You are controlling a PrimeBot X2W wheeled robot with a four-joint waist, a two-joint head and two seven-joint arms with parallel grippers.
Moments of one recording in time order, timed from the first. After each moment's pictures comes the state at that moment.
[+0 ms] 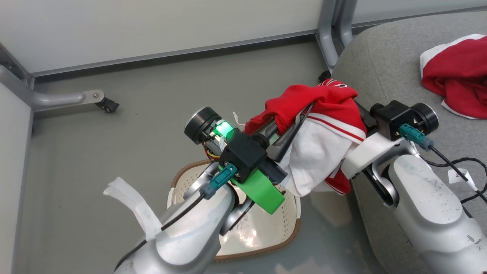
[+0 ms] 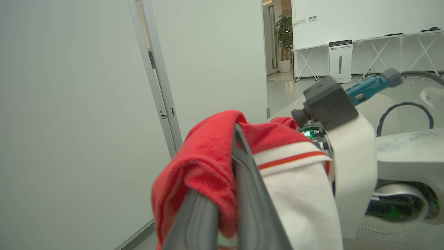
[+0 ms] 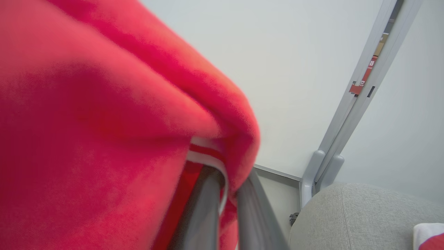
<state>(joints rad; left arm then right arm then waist) -0.62 0.05 -0.77 0.24 -0.28 -0.10 -0.26 -0.59 -0.23 0.40 0.42 0.27 0.13 -0.26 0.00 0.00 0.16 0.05</state>
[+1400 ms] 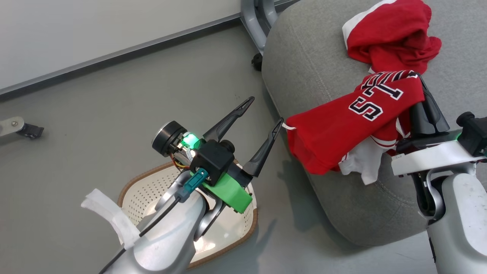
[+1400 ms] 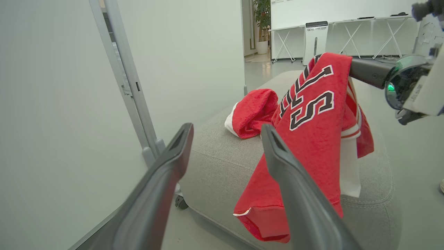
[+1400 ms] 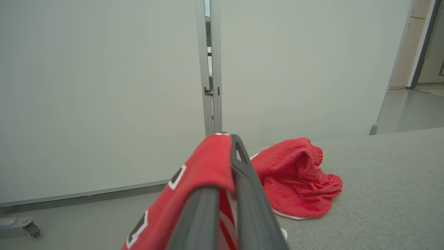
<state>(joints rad) -0.54 0.11 -0.67 0.28 -0.22 -0.11 -0.26 -0.37 -0.14 -0.03 0.15 0.24 0.13 -0.26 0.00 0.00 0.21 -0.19</state>
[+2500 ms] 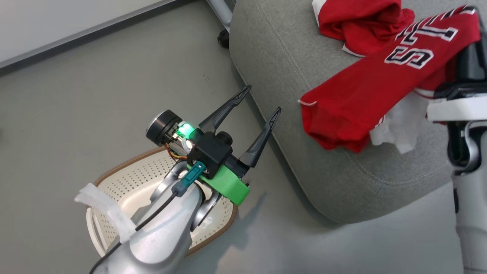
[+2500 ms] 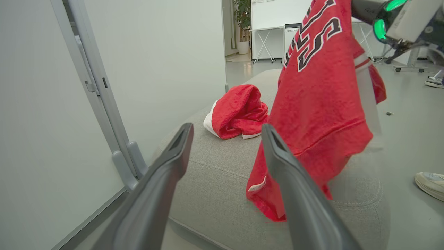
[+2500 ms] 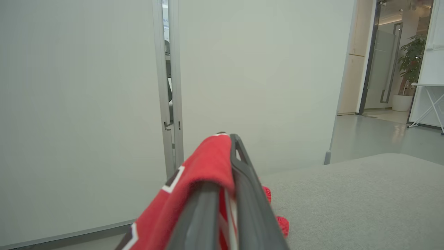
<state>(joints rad) -0.57 0.12 -0.65 0.27 -0.18 -0.12 -0.26 -0.54 -0.16 -0.12 0.11 0.26 0.13 -0.26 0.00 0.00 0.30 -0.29</state>
